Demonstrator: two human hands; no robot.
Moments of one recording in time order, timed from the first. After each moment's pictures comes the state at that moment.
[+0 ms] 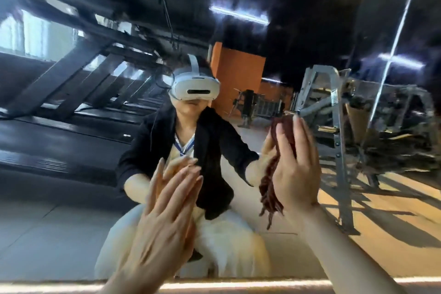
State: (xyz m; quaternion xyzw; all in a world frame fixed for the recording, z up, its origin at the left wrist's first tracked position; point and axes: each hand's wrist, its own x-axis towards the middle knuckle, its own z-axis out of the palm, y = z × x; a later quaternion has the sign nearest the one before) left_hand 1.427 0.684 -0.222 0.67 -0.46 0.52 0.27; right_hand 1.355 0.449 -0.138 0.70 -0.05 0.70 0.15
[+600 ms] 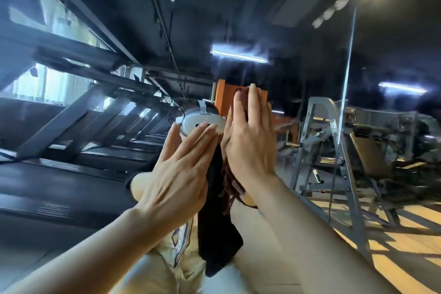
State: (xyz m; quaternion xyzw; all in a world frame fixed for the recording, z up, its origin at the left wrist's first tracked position) left_hand 1.409 0.619 -0.070 0.69 -0.42 0.57 0.13; right_hand 1.371 0.476 -0.016 0.71 -0.06 0.69 0.12
